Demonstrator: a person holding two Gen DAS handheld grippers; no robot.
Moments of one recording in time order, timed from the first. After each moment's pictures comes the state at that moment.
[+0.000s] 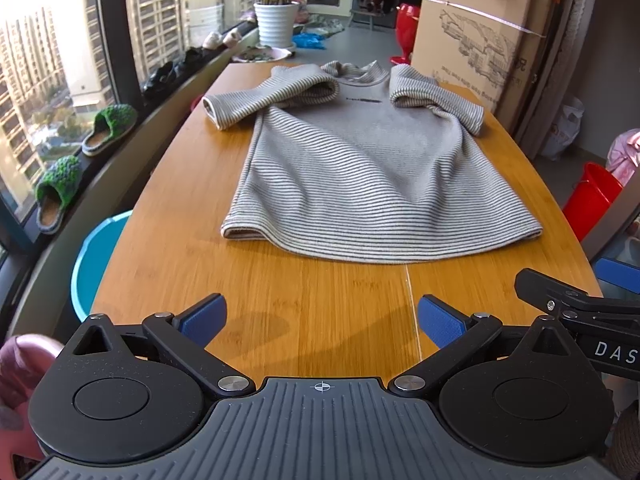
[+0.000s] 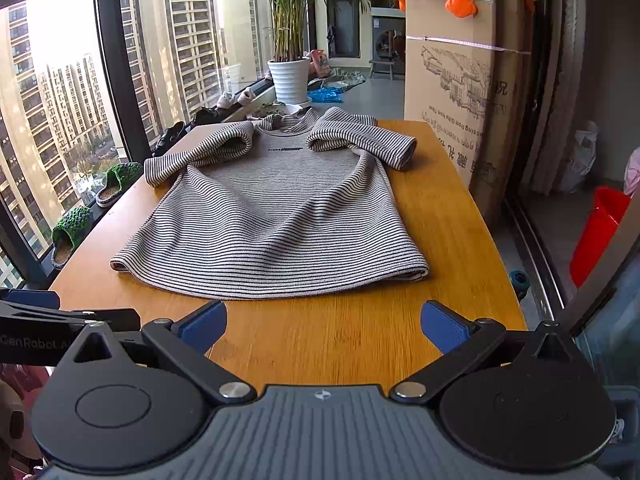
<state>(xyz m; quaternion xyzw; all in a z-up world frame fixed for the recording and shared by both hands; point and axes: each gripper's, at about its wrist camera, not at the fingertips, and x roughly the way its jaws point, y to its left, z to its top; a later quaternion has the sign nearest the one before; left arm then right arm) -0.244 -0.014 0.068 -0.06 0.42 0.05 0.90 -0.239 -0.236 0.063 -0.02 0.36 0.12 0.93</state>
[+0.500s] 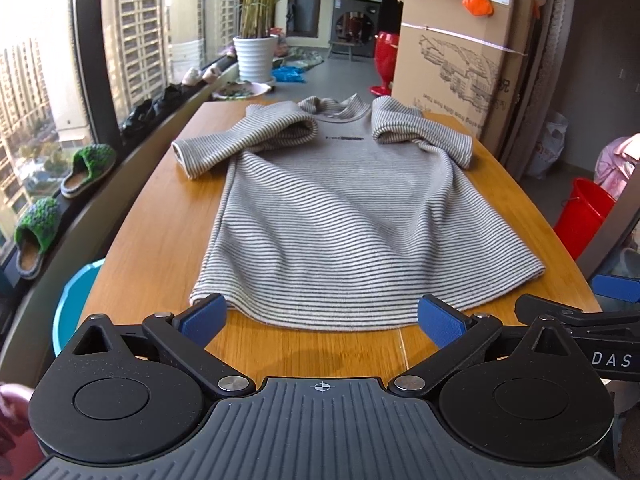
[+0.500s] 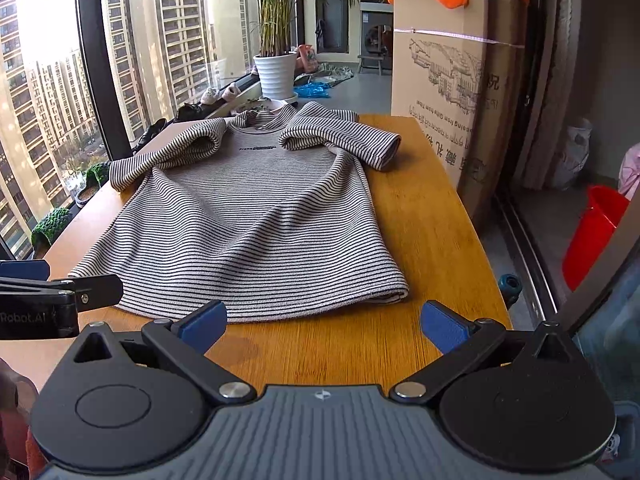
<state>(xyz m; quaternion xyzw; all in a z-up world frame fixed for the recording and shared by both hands) -0.194 -0.020 0.059 -0.04 0.36 0.02 0.93 -0.190 -0.248 0.049 -0.02 0.36 0.11 0.93</state>
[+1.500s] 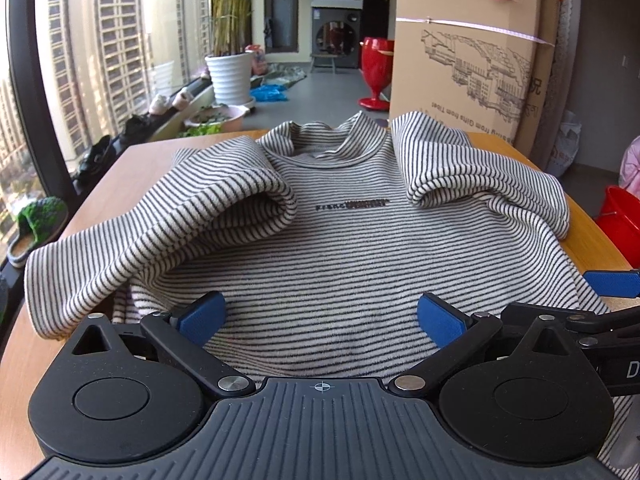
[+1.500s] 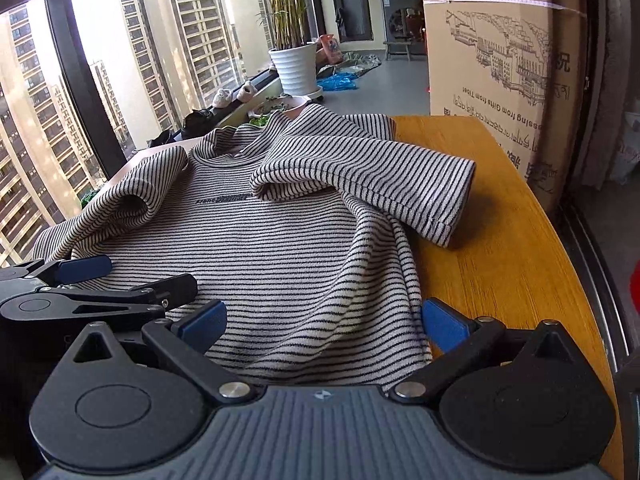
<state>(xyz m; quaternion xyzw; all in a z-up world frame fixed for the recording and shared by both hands) 0.018 -0.019 -0.008 -0.01 0.35 0.00 0.94 0.006 -0.217 -0.010 0.00 0.38 0.15 0.91</state>
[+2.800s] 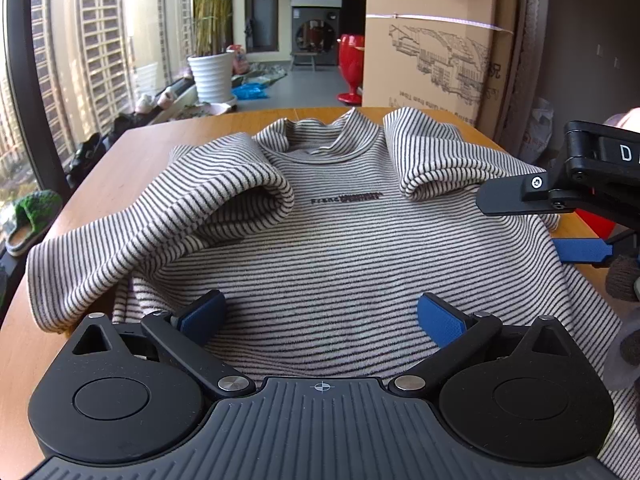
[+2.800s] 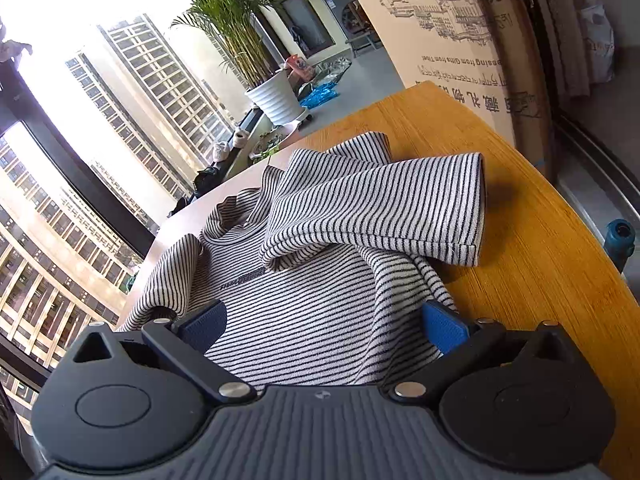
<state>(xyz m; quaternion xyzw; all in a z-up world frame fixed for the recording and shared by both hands) -0.059 -0.041 -0.005 -0.01 0.35 -0.02 0.94 -0.025 -0.265 0.001 0.20 0.37 0.14 0.90</state>
